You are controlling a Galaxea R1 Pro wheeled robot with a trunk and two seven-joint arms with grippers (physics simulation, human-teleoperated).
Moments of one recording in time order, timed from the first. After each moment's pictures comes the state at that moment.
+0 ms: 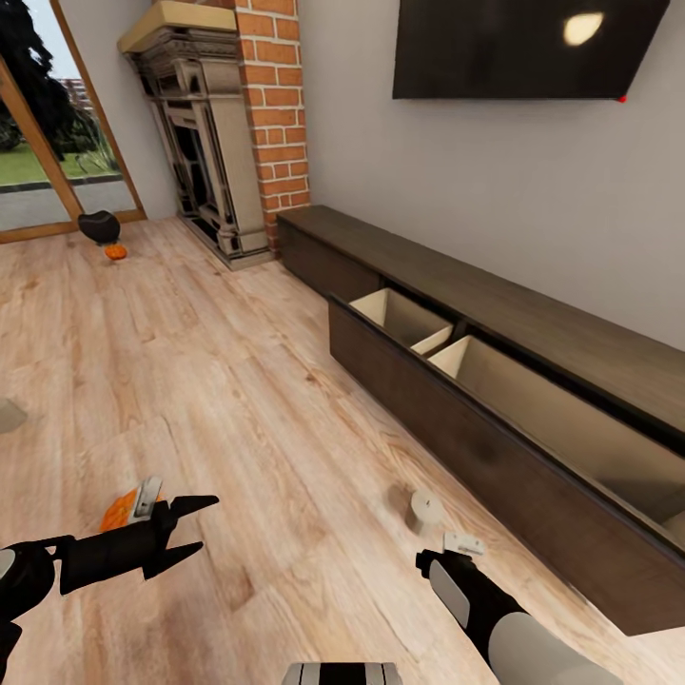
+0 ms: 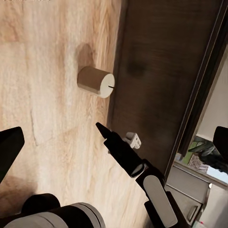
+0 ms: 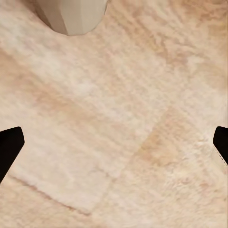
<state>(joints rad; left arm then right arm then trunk) -0.20 0.40 0.10 -1.54 1.99 1.00 0.52 -0.64 0.06 0.23 -0.39 -0.48 0.28 -0.43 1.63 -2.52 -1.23</state>
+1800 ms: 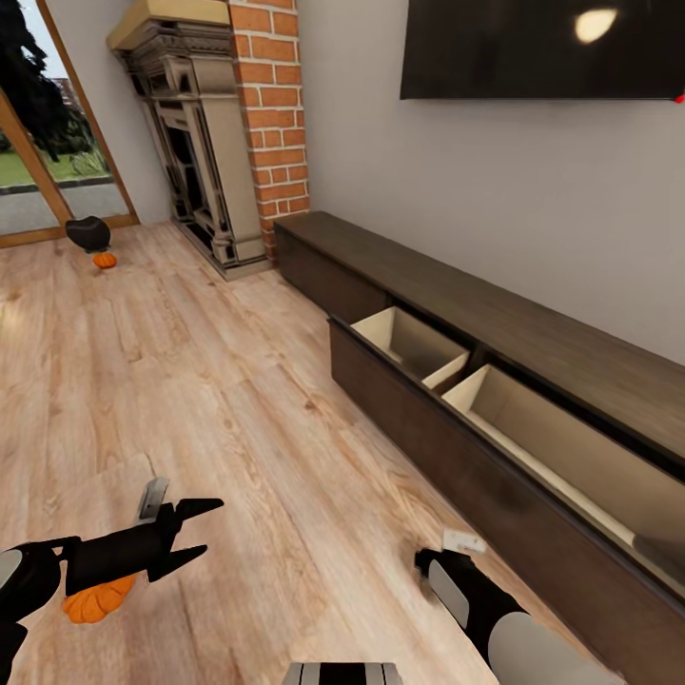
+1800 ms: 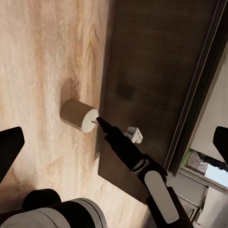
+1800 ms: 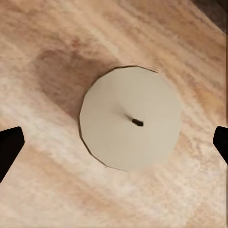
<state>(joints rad) -0.20 0.40 0.08 -1.54 1.99 1.00 0.52 -0.64 0.06 0.24 -0.40 -0.47 0.28 -0.43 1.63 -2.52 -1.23</state>
